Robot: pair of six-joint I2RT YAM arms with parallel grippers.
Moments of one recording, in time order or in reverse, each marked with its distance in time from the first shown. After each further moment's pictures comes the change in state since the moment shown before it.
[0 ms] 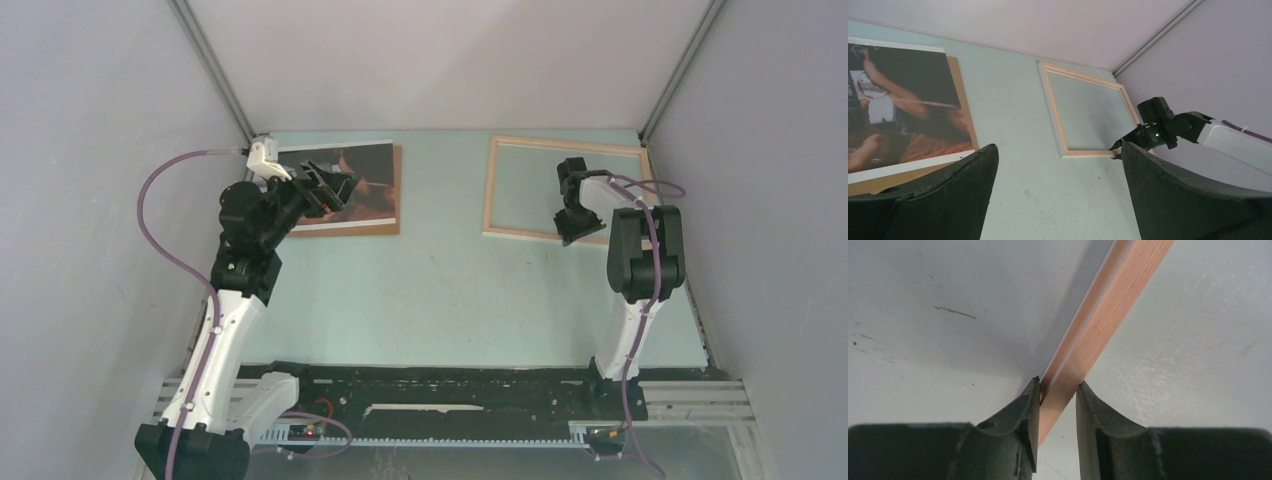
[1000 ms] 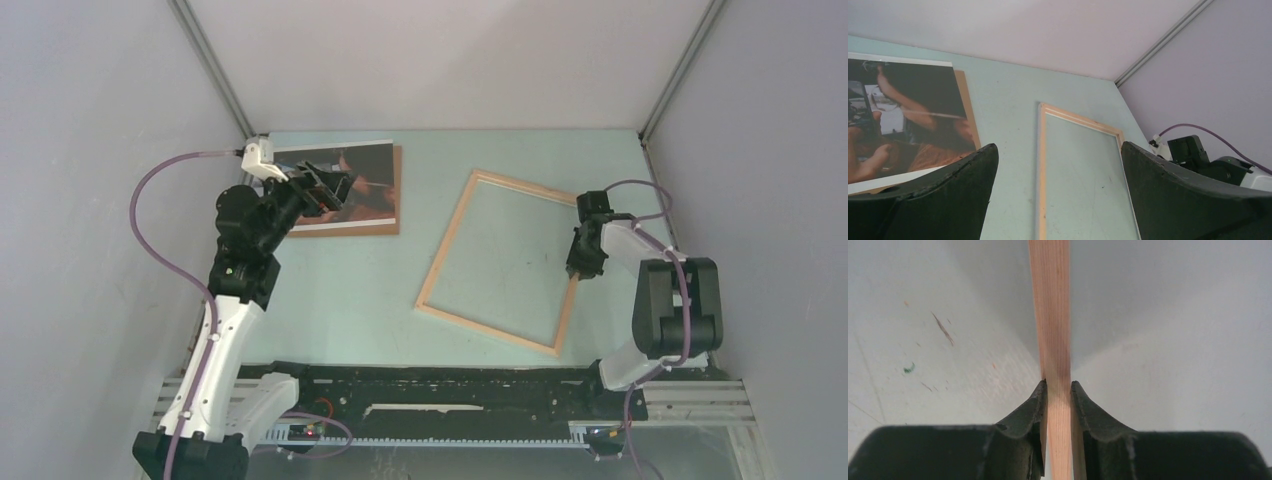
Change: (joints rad) left arm -0.014 -0.032 0.000 0.014 -0.045 0.012; right arm -0.044 -0.436 -0.499 0.202 -0.194 -0.927
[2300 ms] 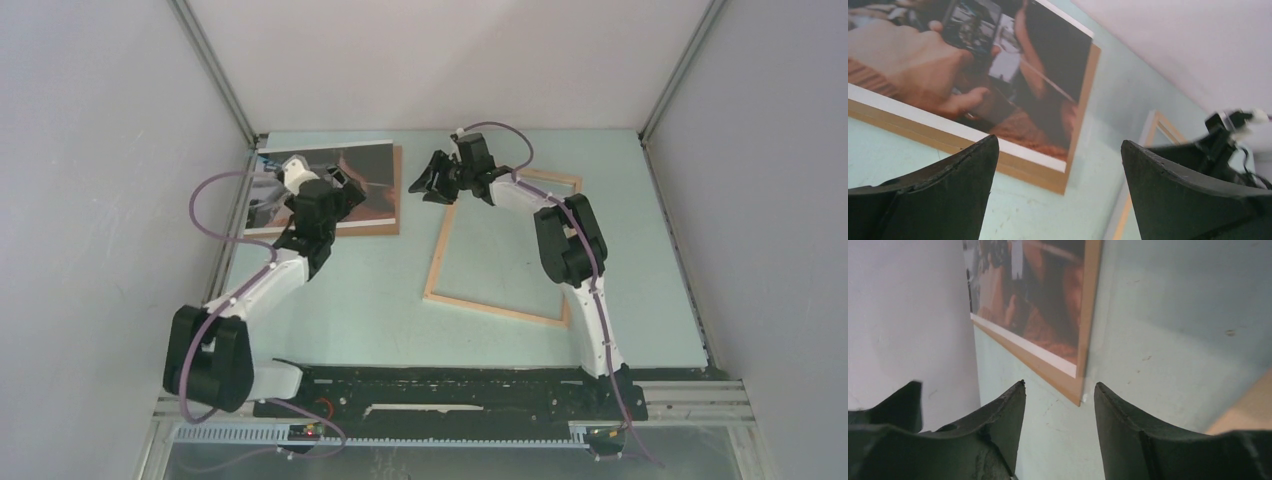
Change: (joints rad) left arm -0.153 0.400 -0.112 0.163 -0.625 -0.142; right arm 0.428 0.771 0.906 0.553 -0.615 0.433
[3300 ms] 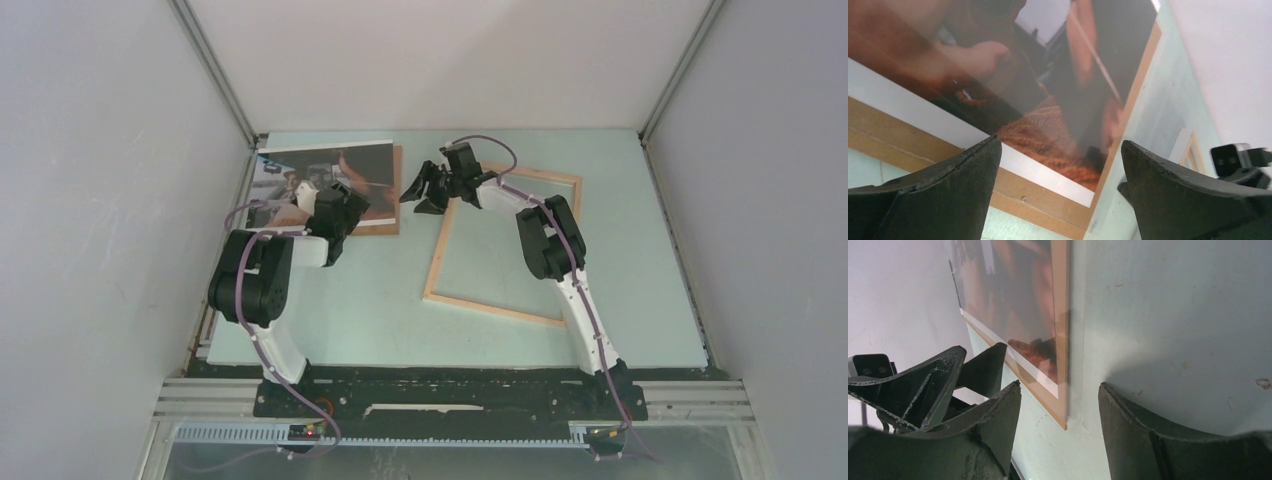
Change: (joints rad) left arm 0.085 0.505 -0.031 0.360 0.070 -0.308; right arm 0.035 0.207 0.189 -0.062 -0.080 0.064
